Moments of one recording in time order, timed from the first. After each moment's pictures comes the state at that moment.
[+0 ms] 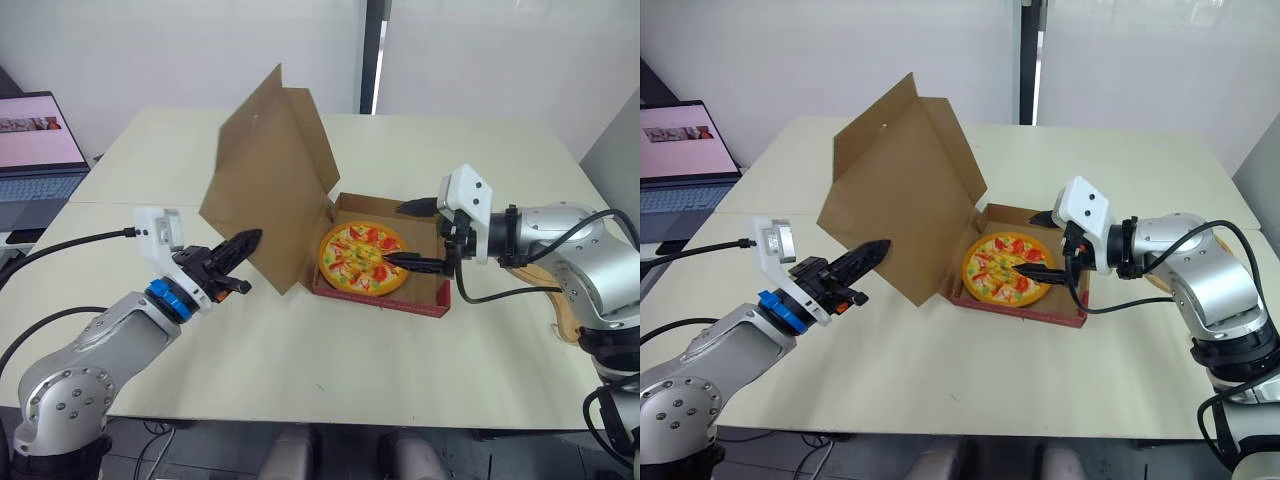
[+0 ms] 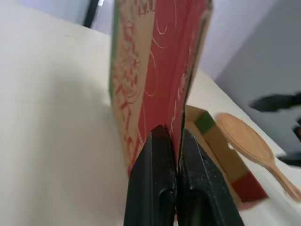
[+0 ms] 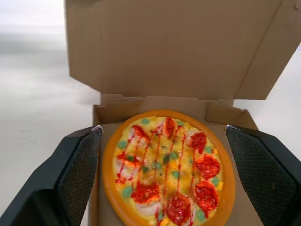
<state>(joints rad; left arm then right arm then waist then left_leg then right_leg) -0.09 0.70 0.28 -0.61 -1.27 0.74 -0.12 -0.67 -0.74 0.14 -0.29 0.40 0.68 0.95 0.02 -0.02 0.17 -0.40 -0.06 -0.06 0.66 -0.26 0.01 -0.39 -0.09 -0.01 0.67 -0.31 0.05</state>
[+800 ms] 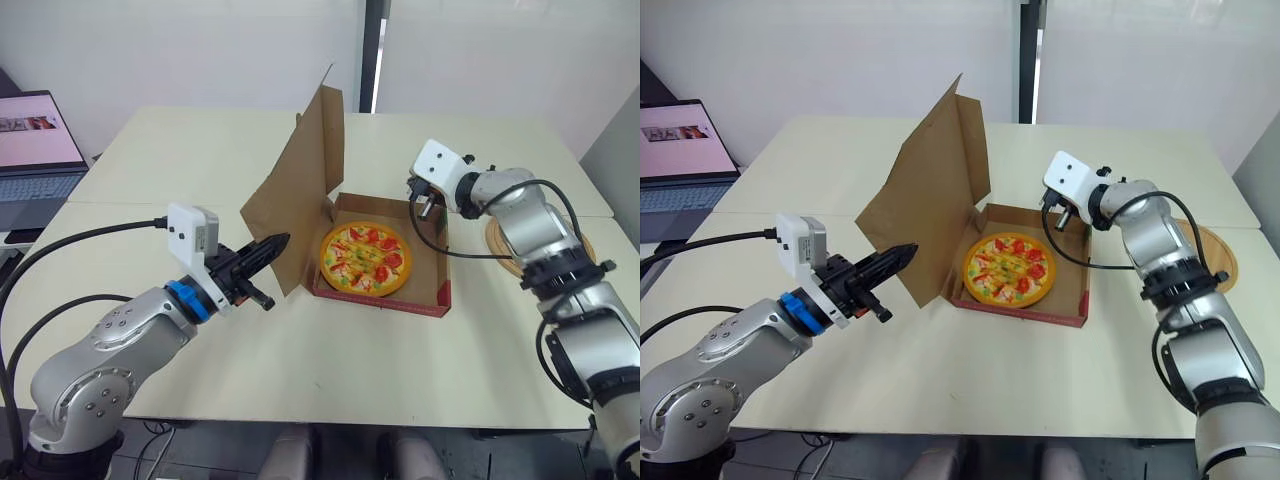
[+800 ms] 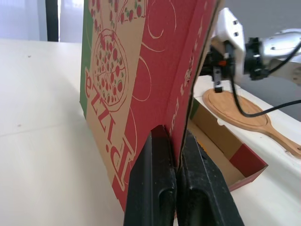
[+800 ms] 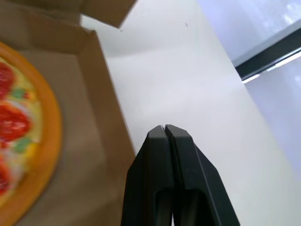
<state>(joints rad) -0.15 0.67 0.20 -0.65 -1.08 0.72 -0.21 -1.10 -0.54 0.38 0.64 -0.18 0.20 0.67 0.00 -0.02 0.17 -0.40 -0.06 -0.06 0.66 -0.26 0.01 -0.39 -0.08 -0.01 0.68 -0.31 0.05</state>
